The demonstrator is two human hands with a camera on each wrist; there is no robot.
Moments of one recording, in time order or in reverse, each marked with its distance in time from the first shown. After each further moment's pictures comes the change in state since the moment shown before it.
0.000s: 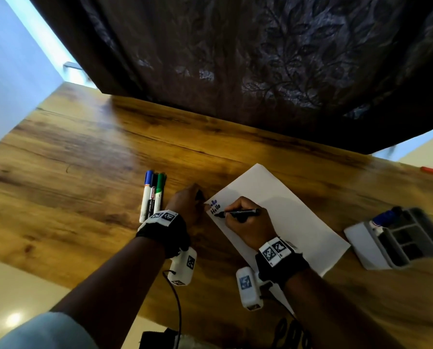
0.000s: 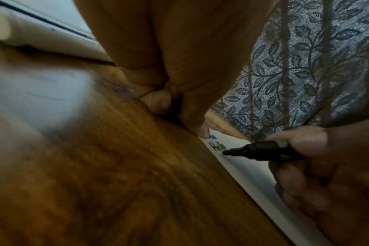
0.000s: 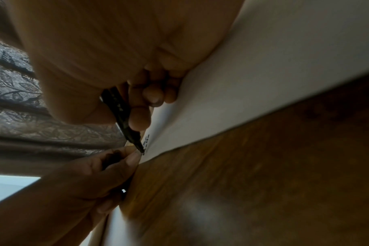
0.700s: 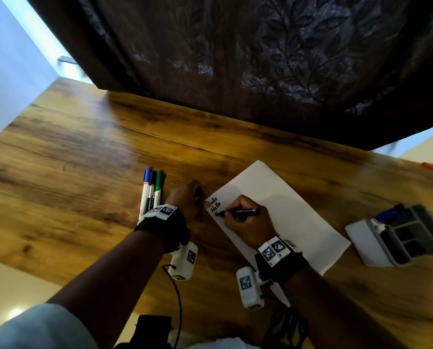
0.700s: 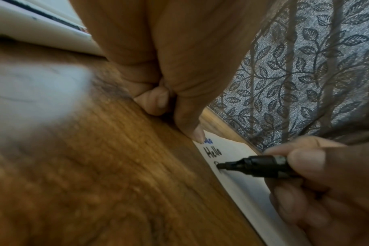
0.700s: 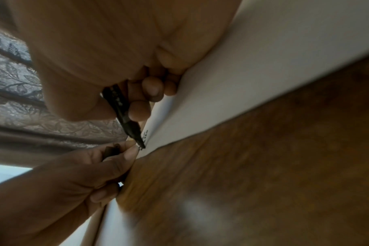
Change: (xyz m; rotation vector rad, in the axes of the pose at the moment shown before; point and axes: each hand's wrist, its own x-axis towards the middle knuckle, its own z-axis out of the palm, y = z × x) left_hand 0.008 -0.003 -0.003 -0.014 -0.041 -0.044; right_hand -0.002 0.000 0.001 0.002 -0.011 0.041
